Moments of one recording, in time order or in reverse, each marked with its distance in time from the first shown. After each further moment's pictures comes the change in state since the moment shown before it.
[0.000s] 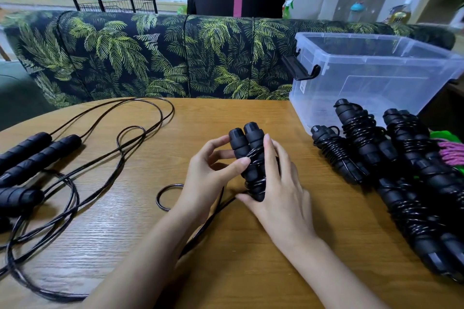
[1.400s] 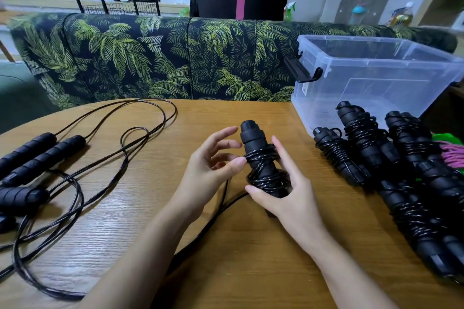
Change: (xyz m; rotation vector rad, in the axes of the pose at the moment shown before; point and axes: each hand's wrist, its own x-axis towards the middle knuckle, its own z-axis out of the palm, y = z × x) left_hand 0.007 0.002 -0.017 0.110 -0.154 0.121; right_hand 0.002 0.014 -0.011 0.962 -0.171 0.216
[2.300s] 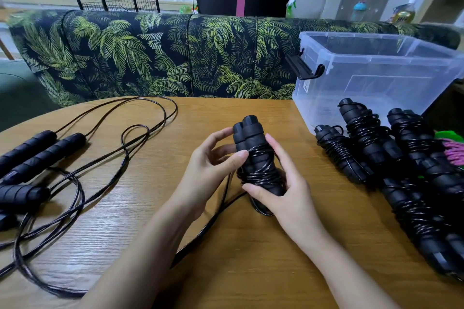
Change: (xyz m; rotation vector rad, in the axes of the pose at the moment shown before) left_hand -0.002 0.011 0.007 -0.118 0.033 -0.119; right_hand 0.000 0.003 0.006 -0.010 -0.043 -0.090
